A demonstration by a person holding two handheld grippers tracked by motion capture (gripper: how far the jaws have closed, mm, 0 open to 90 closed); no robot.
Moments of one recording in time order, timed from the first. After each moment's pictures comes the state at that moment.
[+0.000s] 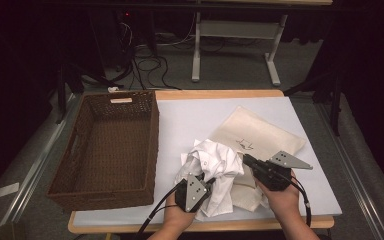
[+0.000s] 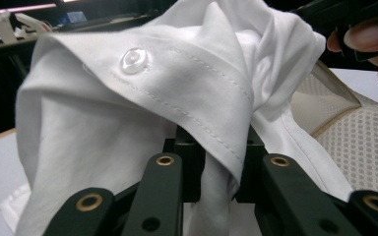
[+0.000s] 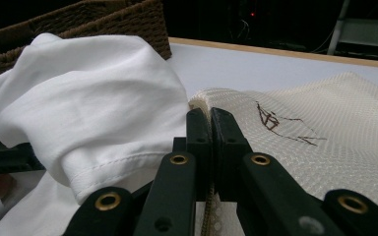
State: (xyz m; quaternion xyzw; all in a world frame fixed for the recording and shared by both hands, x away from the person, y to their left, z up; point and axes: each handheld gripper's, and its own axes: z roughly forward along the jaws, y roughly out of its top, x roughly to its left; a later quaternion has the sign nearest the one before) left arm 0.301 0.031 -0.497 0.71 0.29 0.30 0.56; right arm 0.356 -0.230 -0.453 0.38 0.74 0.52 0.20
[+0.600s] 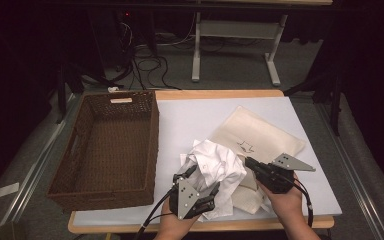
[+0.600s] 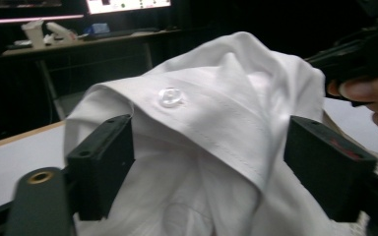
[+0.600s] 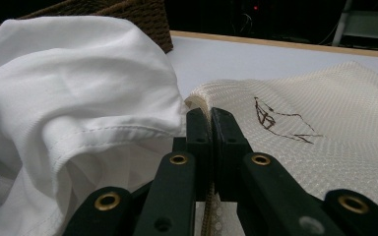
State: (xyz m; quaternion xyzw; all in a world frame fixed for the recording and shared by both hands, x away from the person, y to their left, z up) left arm 0.282 0.041 -0.477 0.68 0.34 0.31 0.58; right arm 0.353 -0.238 -0.456 0.38 0.74 0.52 0.19
